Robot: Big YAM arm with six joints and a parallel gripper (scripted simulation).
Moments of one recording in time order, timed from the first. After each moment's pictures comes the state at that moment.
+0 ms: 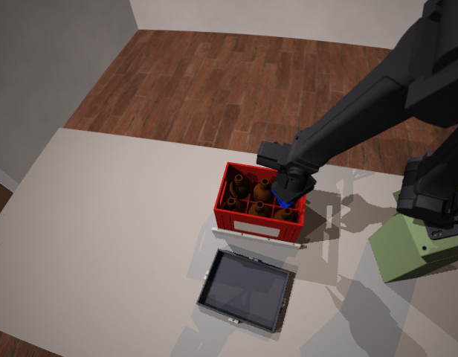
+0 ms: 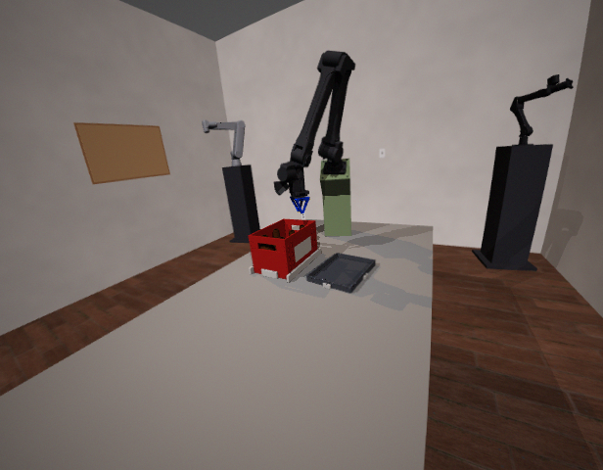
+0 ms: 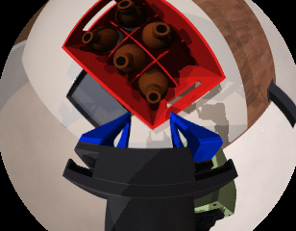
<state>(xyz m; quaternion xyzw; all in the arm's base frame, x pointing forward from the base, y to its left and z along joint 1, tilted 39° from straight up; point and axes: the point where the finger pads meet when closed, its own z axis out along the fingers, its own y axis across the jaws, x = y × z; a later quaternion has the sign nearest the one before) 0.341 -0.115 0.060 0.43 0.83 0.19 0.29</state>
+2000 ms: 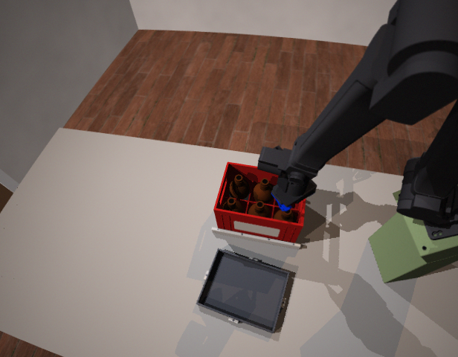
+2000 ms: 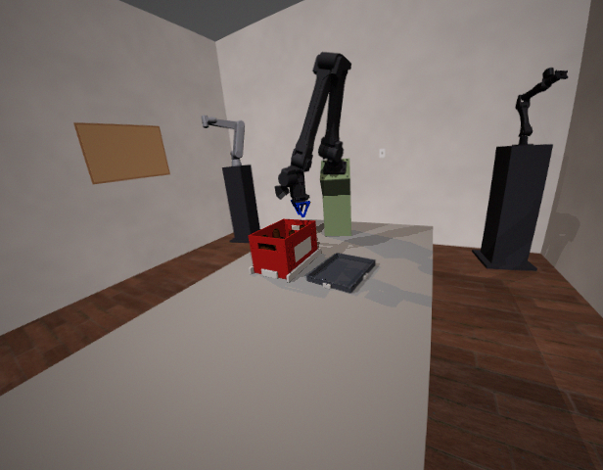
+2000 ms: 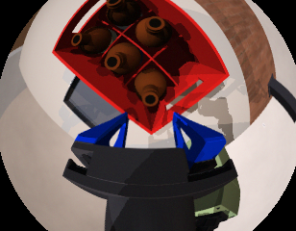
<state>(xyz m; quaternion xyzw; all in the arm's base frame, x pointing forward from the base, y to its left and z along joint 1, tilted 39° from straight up) 0.348 -0.114 0.042 0.45 0.83 0.19 0.28</state>
